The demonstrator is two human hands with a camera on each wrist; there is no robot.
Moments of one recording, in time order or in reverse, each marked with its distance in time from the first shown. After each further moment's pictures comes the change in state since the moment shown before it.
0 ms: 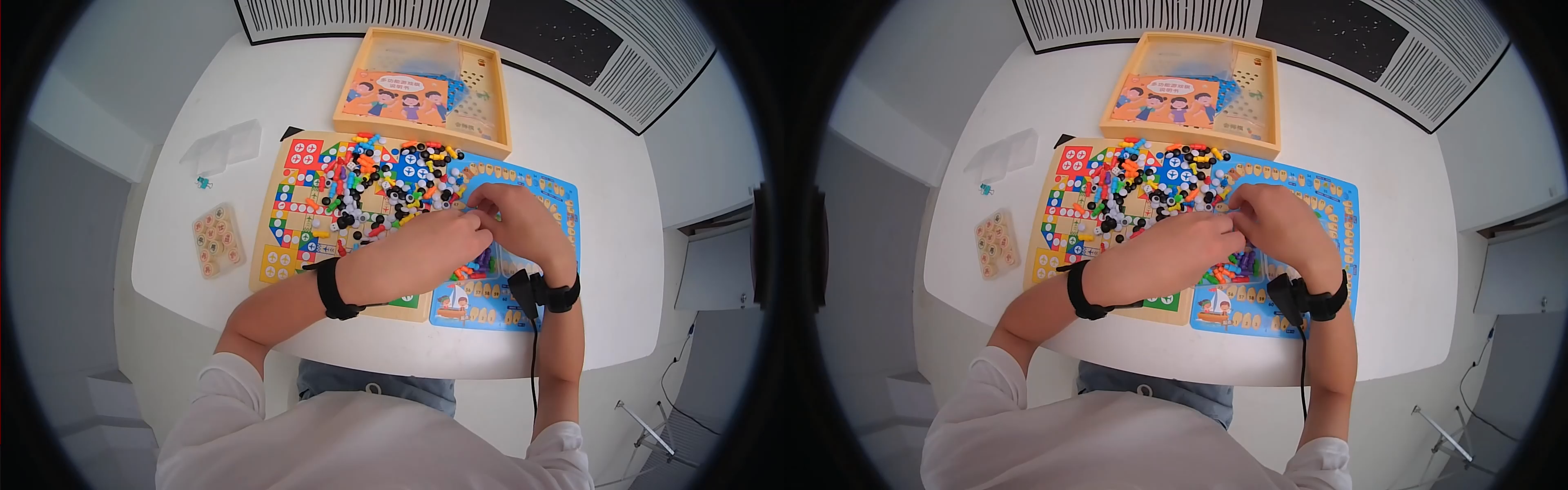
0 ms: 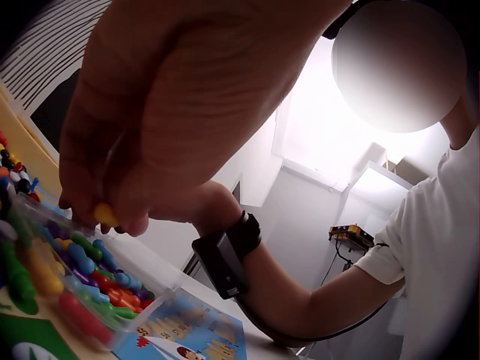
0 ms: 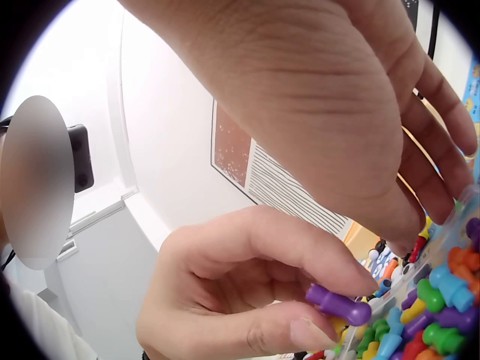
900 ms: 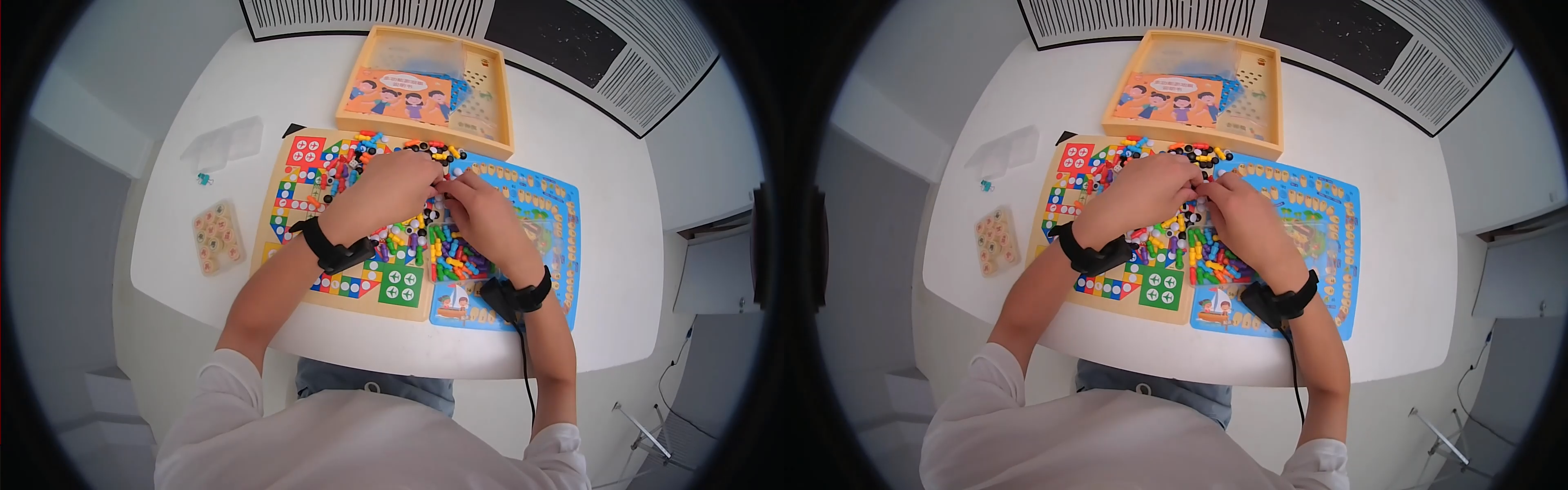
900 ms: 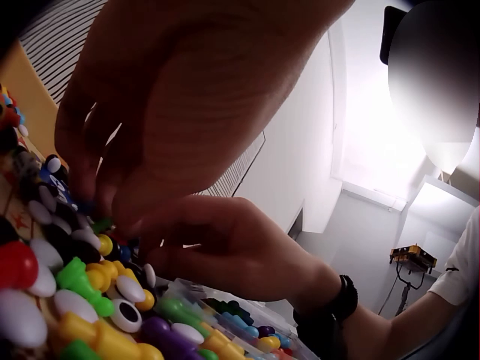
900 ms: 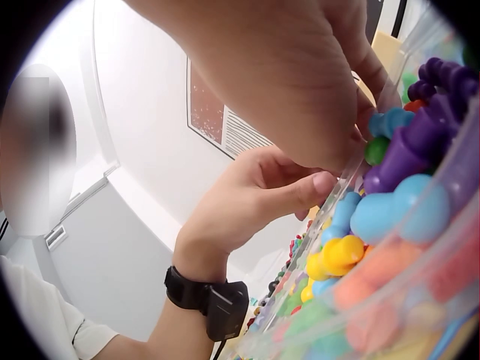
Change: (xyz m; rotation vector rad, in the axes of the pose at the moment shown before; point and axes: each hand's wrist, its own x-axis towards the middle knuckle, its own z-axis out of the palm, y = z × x) left_hand 0.006 -0.070 -0.016 0.052 0.048 -0.438; right_hand 0.021 -0.005 0.052 -0.033 0.227 -0.261
